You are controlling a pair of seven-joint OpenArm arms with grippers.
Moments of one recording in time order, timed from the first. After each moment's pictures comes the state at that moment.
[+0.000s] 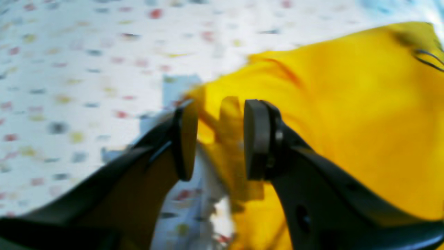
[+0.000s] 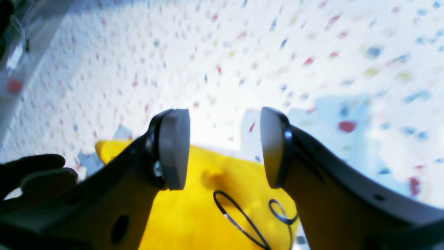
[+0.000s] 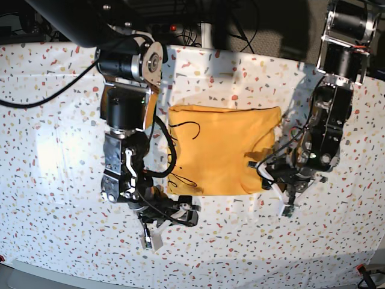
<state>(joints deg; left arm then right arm) -16.7 -13.6 15.9 83.2 -18.5 -0.4 48.1 32.8 -9.2 17.3 53.7 4.8 33.9 -34.3</state>
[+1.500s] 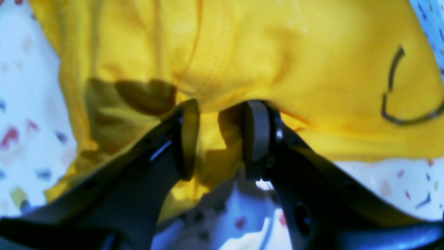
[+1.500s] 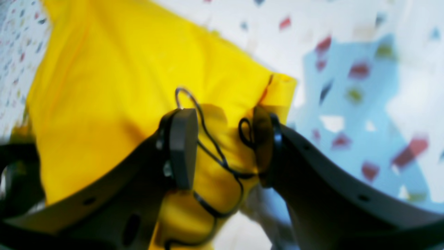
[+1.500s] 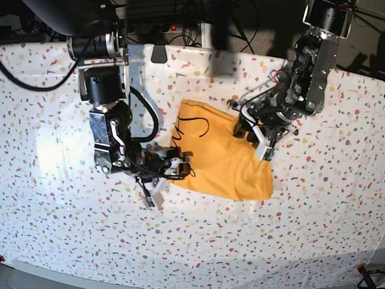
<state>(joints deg) -1.9 -12.0 15.6 79.9 -20.7 -13.5 35.2 23.1 2.9 -1.4 55.5 20.5 33.6 -45.6</state>
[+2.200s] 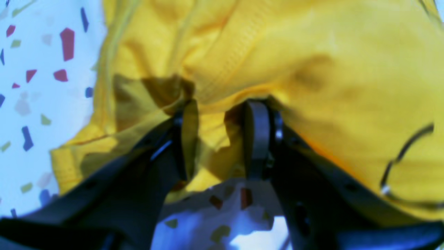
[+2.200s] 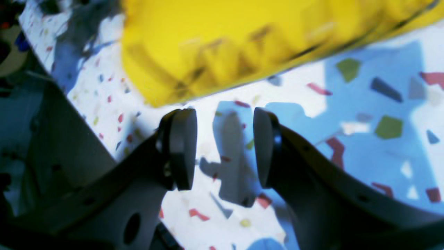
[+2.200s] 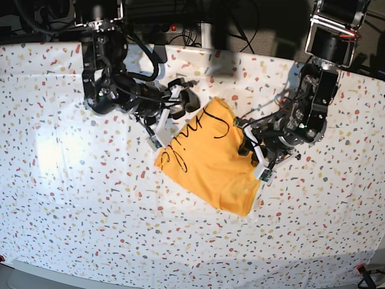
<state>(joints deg) -11.2 -11.8 15.7 71.9 -15.4 -20.8 36.4 -2.5 4.0 -1.5 93.3 32.4 33.9 -61.9</state>
